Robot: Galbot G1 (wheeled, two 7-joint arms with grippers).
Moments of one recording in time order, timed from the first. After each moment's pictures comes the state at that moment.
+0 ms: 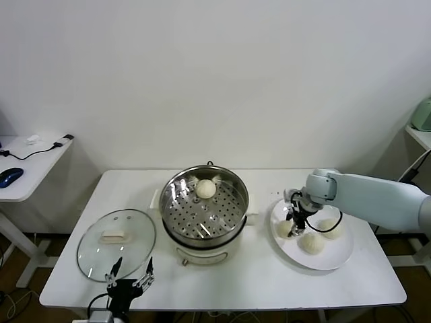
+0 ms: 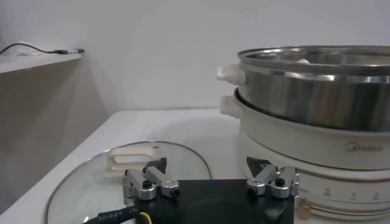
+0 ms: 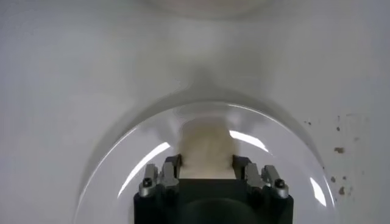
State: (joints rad) left arm 1.75 -1.49 -0.59 -2.03 -0.08 0.09 -0.02; right arm 0.41 0.83 -1.54 1.24 0.51 -0.37 -0.80
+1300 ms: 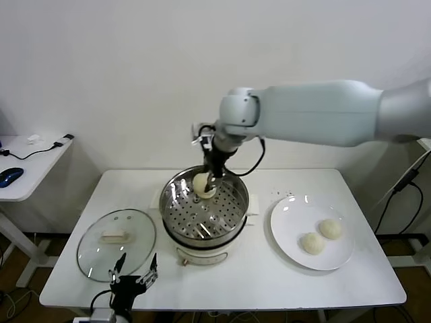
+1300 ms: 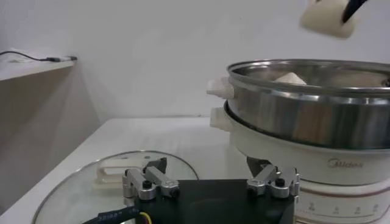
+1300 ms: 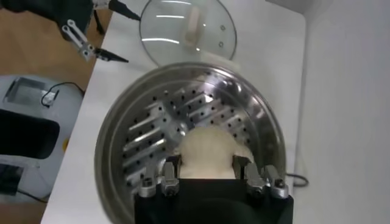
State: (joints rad) left arm 1.75 -1.49 -0.57 -2.07 -0.08 0.11 -0.02; right arm 0.85 1.35 -1.61 1.34 1.01 -0.51 -0.76
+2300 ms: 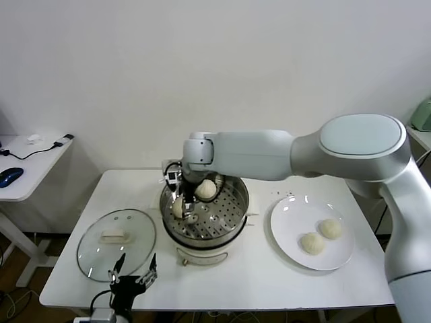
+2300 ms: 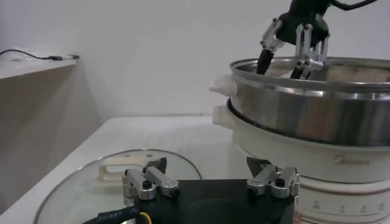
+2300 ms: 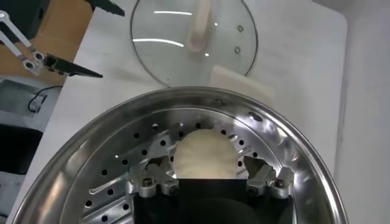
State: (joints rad) left arm 1.75 -1.49 -0.57 -2.06 -0.08 0.10 -0.03; right arm 0.66 1.48 -1.57 1.15 0.89 -0.46 -0.77
